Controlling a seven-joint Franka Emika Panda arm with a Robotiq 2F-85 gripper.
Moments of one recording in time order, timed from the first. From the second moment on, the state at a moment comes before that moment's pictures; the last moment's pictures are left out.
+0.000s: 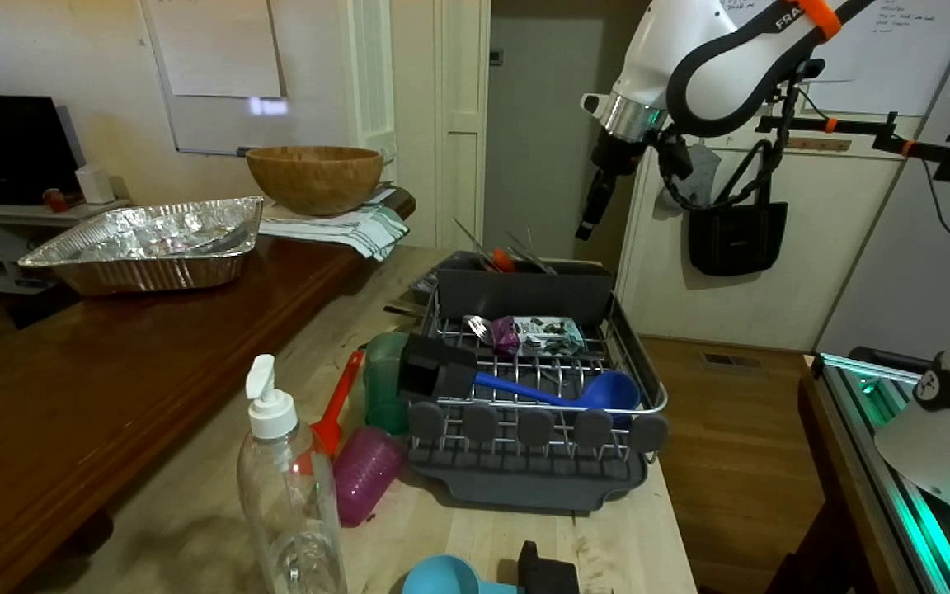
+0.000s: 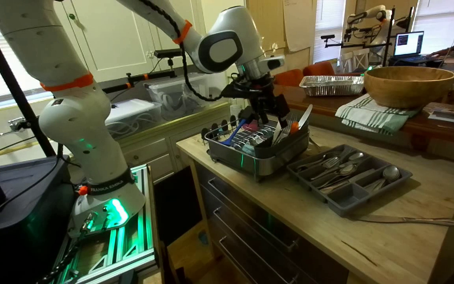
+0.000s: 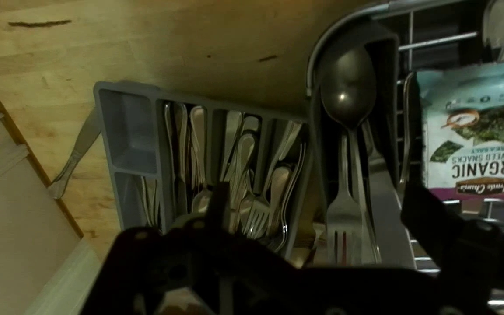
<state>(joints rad) -0.11 -0.13 -0.12 -2.50 -0.18 2.68 -0.24</state>
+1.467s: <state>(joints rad) 0.05 -0.04 -0.10 -2.63 0.05 3.13 -0.36</state>
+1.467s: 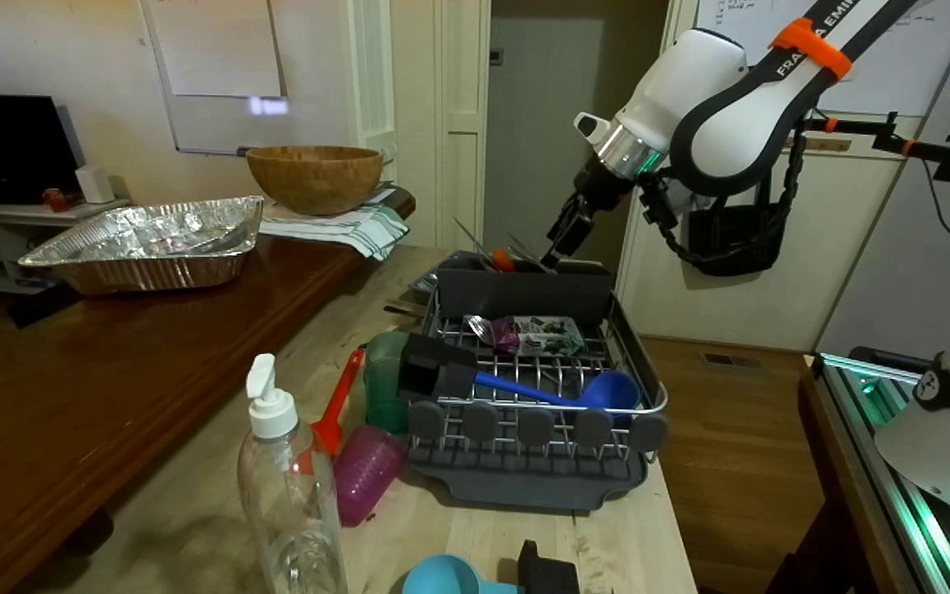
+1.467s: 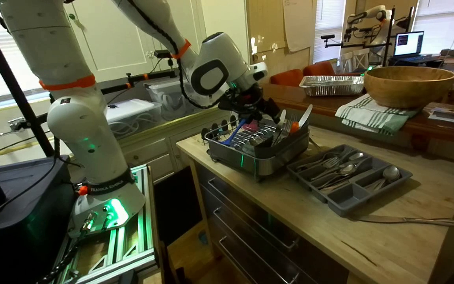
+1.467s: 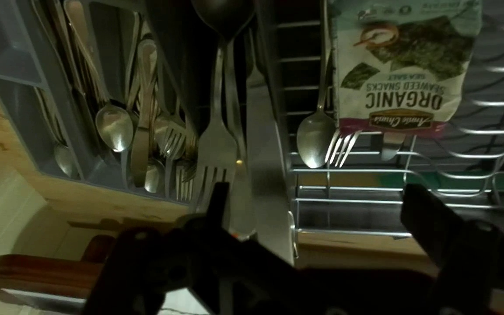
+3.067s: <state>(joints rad) 0.07 0.09 -0.20 -2.60 -0.02 3.28 -0.29</state>
